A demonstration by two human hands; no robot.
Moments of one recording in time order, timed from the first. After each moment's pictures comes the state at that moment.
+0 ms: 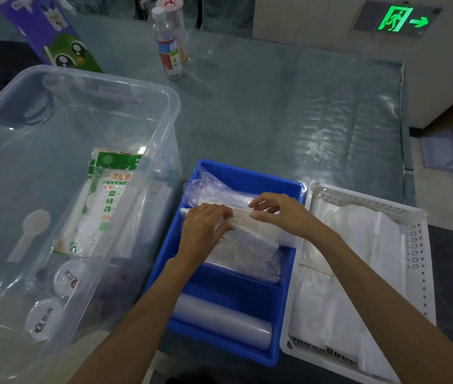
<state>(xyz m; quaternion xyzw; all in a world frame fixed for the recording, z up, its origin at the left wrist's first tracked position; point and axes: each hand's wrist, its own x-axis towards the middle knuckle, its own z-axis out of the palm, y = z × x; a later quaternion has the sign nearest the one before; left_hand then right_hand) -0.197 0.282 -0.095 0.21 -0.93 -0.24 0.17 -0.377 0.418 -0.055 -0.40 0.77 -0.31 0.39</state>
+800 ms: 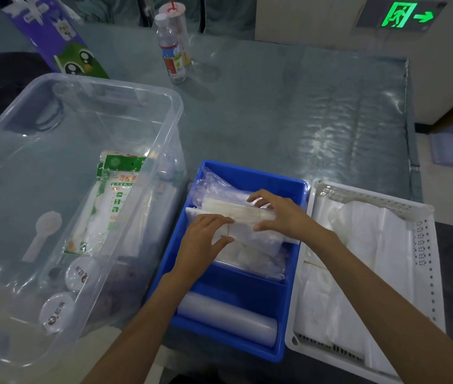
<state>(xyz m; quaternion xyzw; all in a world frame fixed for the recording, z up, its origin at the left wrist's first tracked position) -0.167 0.293 -0.087 0.21 -0.92 -0.29 0.14 -0.367 0.417 -0.064 -0.44 0.78 -0.26 0.36</state>
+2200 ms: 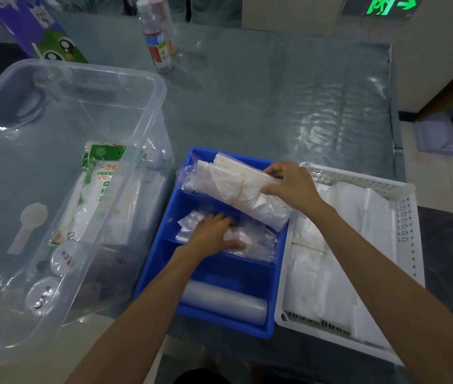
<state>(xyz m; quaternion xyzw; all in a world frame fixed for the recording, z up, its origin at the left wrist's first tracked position) -0.199 0.304 -0.134 0.19 -0.93 -0.24 -0.18 -0.388 0.429 -0.047 -0.33 0.86 -0.32 0.23</state>
